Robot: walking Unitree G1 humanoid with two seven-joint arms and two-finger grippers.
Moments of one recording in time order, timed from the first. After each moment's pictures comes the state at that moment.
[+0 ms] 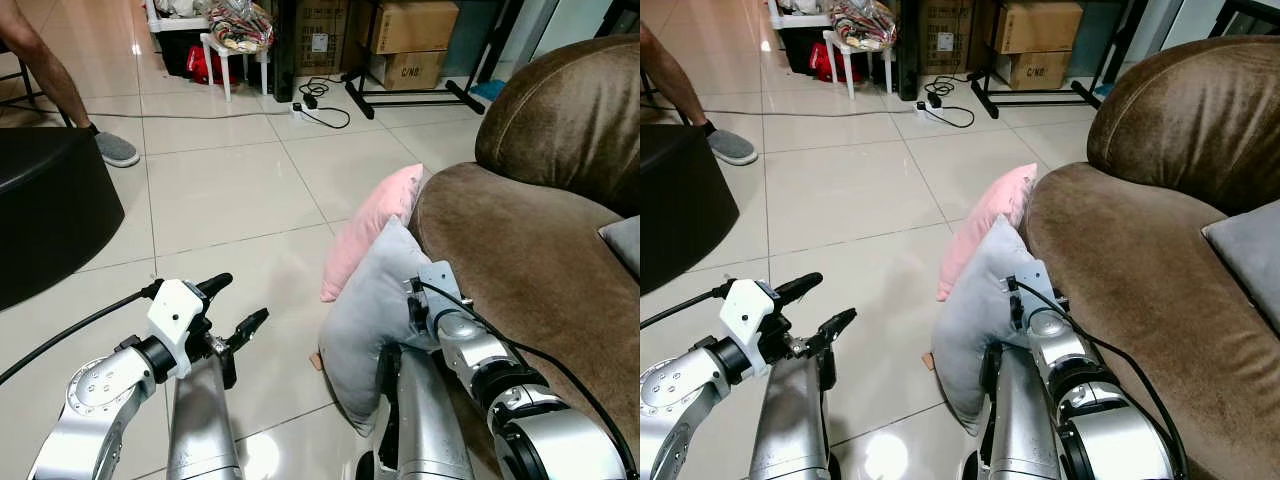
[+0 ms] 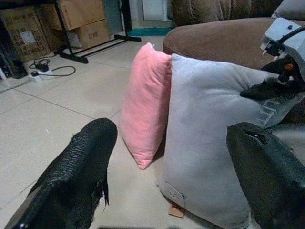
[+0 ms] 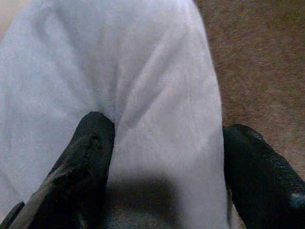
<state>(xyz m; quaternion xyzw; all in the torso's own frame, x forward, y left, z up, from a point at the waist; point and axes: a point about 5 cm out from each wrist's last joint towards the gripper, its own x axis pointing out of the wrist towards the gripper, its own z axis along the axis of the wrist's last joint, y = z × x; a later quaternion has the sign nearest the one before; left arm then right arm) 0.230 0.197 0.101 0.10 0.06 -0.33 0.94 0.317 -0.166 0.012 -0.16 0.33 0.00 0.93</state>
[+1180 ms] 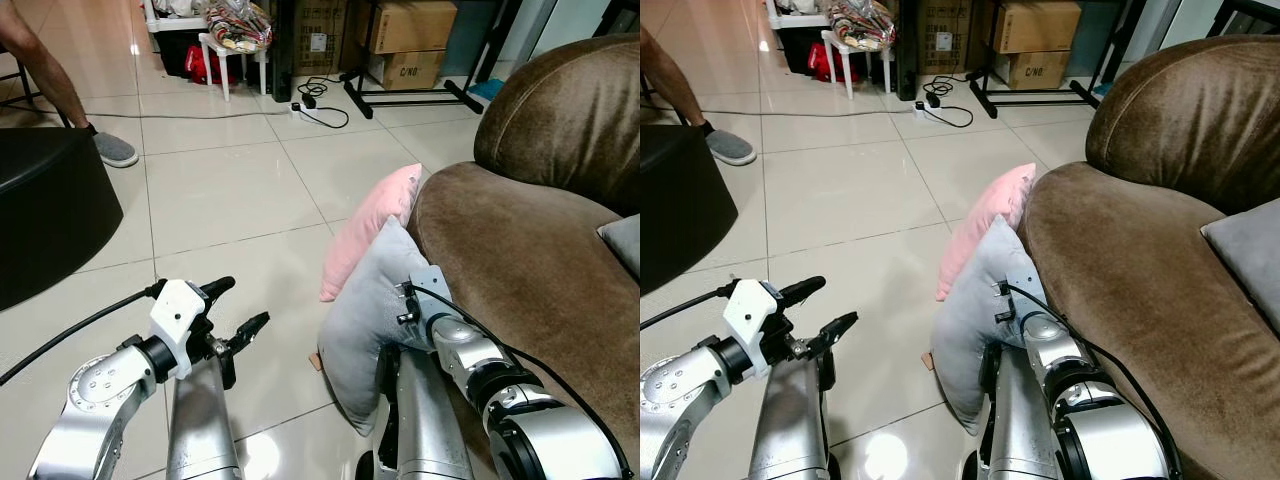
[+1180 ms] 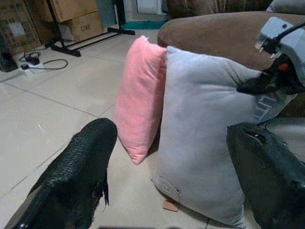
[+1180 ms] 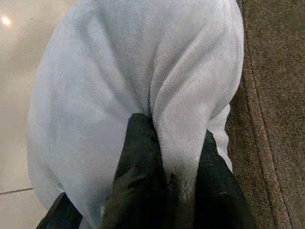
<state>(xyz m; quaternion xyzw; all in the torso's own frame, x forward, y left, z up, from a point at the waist) 0.232 0.199 0.095 0.09 0.08 -0.33 0.93 0.314 -0.155 0.008 -0.13 0.34 0.05 0.93</state>
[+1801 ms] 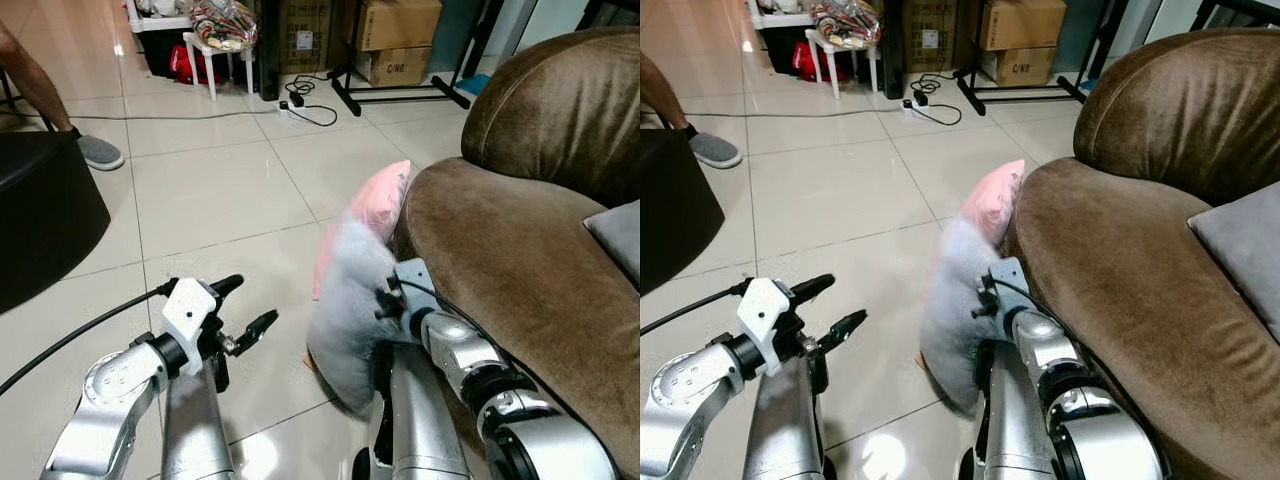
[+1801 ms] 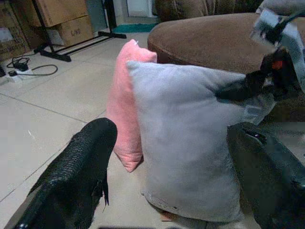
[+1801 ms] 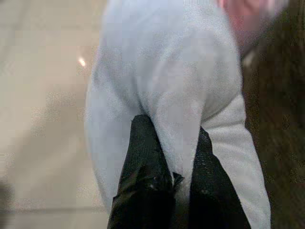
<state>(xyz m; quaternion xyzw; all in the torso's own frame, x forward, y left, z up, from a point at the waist) 0.238 0.189 0.093 0.09 0.07 -0.34 0.93 0.320 -0.129 0.023 -0.03 0.27 0.17 0.95</state>
